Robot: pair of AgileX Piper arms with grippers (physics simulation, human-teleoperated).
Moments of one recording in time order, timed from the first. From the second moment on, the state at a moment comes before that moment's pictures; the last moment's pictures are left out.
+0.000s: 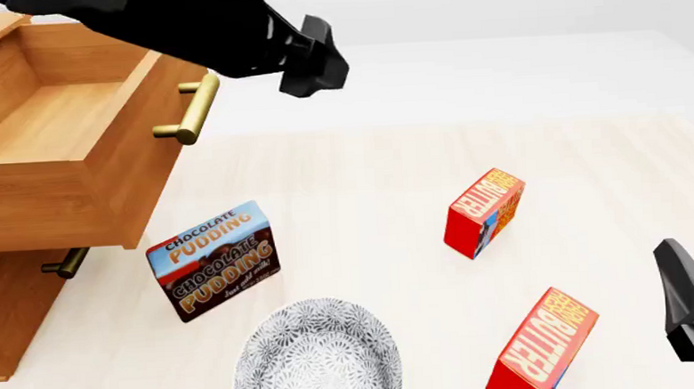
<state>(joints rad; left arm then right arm) -0.69 1.44 -1.52 0.79 -0.01 0.00 0.05 0.00 -0.05 0.00</state>
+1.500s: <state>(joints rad) -0.86 1.95 -1.63 0.47 -0.19 0.00 0.05 0.00 -0.05 0.00</state>
